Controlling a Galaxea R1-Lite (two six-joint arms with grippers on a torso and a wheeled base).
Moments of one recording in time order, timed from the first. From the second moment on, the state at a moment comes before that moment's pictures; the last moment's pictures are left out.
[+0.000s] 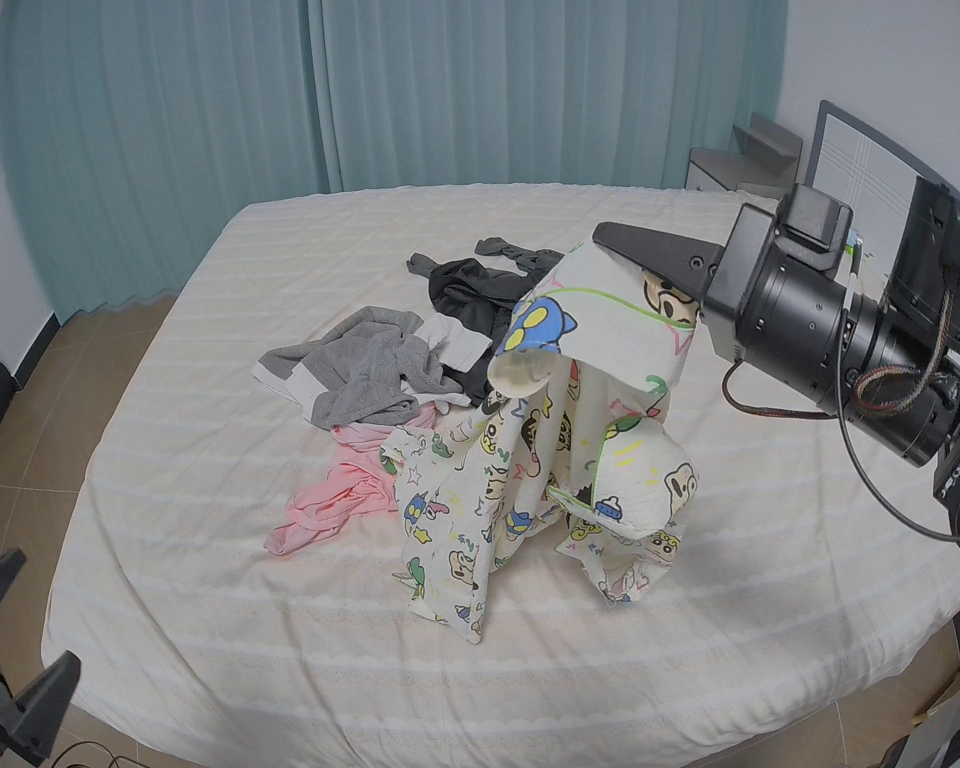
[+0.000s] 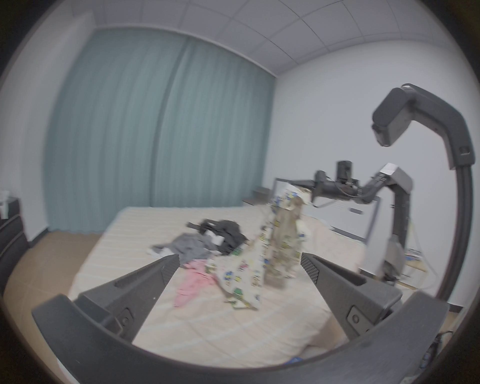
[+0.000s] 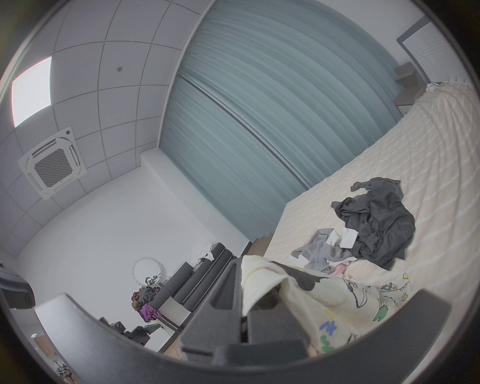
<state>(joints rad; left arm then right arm) -0.04 0.39 -0.42 0.00 -0.52 -0.04 0.75 1.54 -0.96 -0.76 0.11 0.61</state>
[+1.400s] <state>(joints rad) -0.73 2.18 -0.35 -1.31 0.23 -0.09 0.85 1.61 -1.08 -0.74 0.11 0.59</state>
